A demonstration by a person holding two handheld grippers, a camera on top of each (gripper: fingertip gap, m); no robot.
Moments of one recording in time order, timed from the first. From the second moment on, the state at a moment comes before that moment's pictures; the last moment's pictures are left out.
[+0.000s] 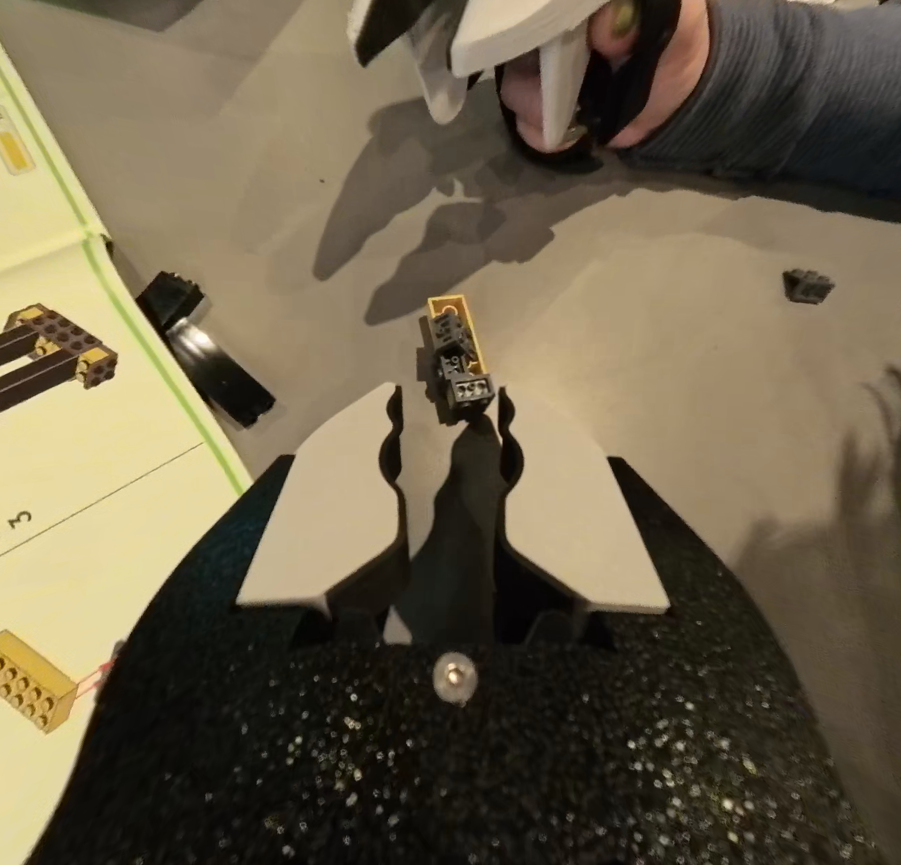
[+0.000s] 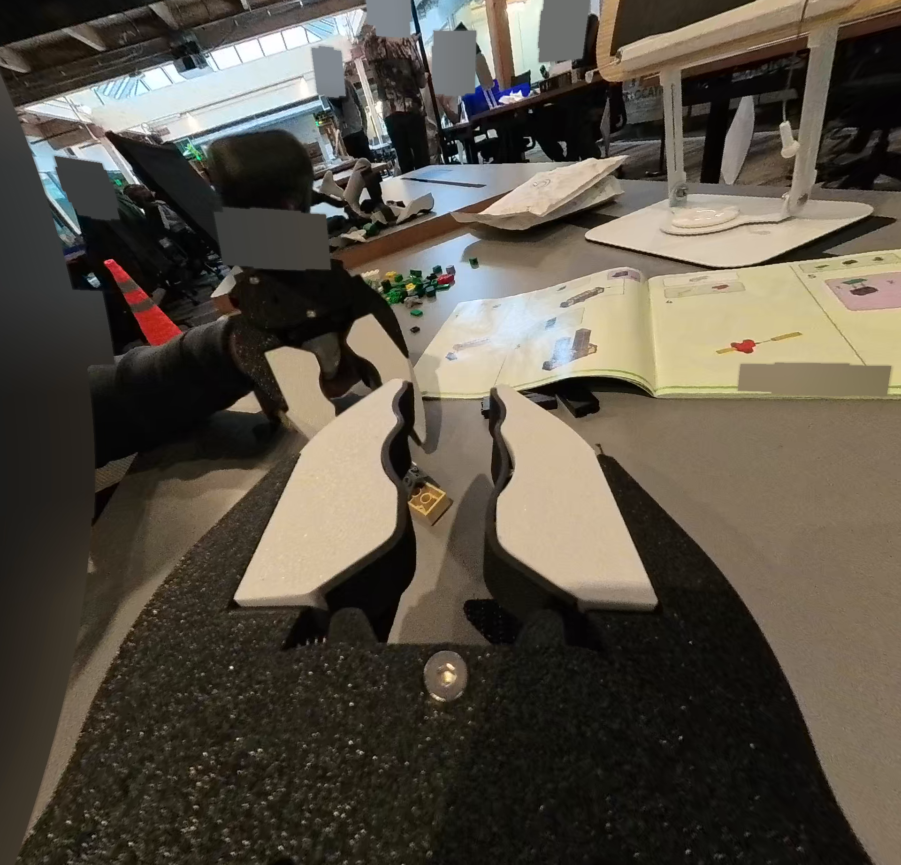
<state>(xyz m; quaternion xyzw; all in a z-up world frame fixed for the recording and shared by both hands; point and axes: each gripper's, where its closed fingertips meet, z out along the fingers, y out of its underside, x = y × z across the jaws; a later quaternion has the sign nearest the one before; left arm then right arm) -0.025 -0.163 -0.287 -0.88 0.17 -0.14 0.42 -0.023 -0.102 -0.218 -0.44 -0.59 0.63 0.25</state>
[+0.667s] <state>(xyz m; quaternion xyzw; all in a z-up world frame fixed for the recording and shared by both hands) -0.077 -0.140 -0.232 -0.79 0.09 0.08 0.60 -0.031 -0.093 -0.210 -0.40 -0.60 0.60 0.34</state>
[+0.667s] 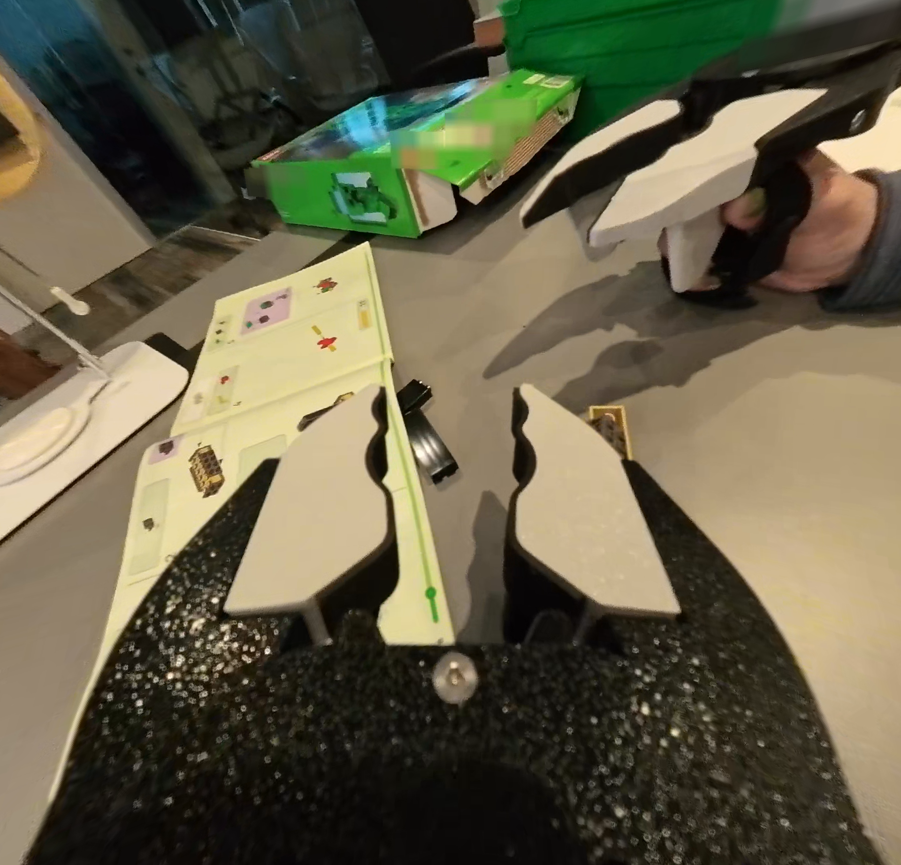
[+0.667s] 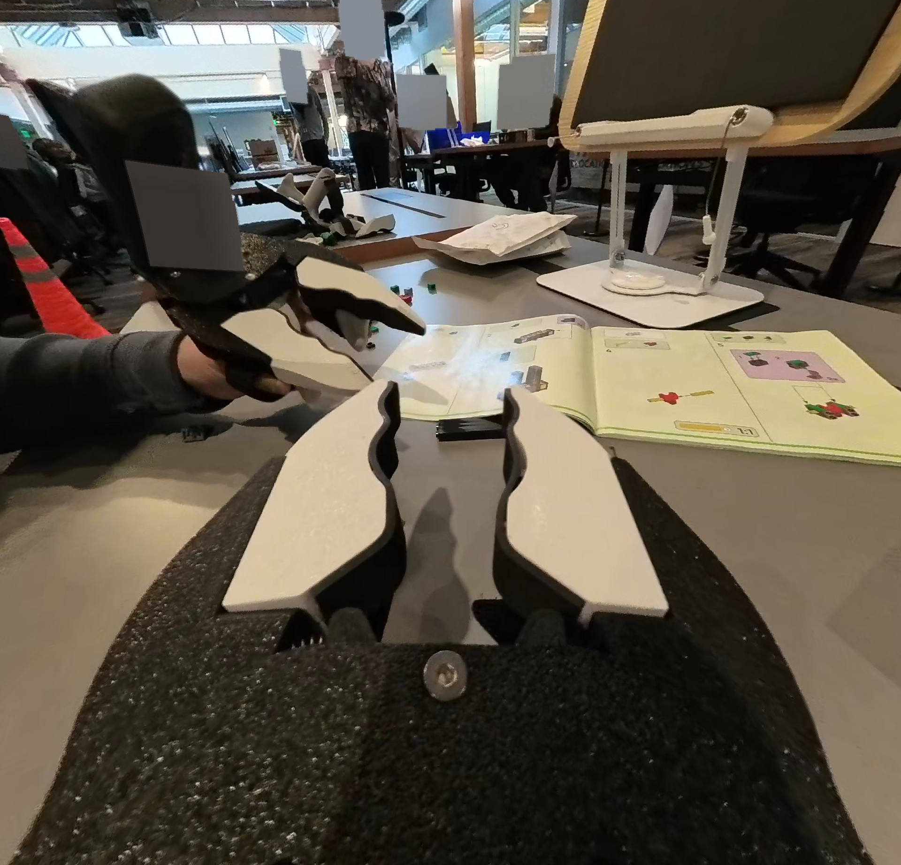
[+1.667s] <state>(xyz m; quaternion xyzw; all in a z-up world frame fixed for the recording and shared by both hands) -0.026 -0.315 -0.159 -0.74 -0.02 0.19 0.65 -0.028 -0.089 -0.206 -0.41 -0.58 0.63 0.33</state>
